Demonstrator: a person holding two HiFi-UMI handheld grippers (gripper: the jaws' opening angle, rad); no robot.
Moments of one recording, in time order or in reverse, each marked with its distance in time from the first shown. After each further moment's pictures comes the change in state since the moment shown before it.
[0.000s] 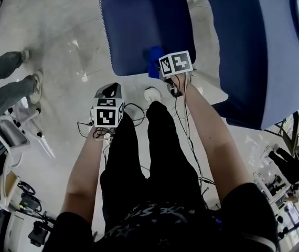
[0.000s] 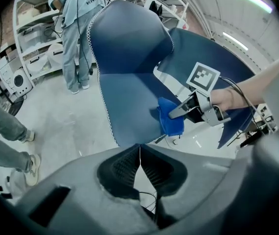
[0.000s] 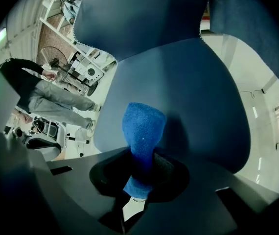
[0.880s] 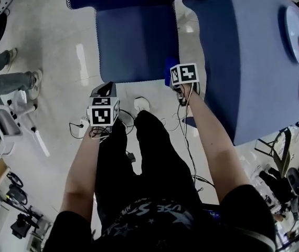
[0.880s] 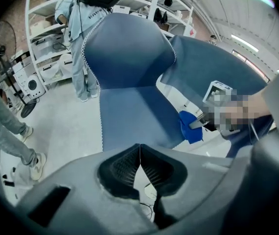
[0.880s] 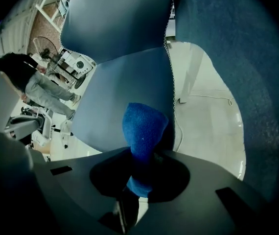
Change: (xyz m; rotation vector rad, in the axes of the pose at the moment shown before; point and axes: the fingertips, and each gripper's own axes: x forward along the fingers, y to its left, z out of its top) left arm -0.007 -0.050 0.062 -0.068 -0.089 0.127; right arm -0.076 -0.122 -0.011 -0.039 0.039 -0.168
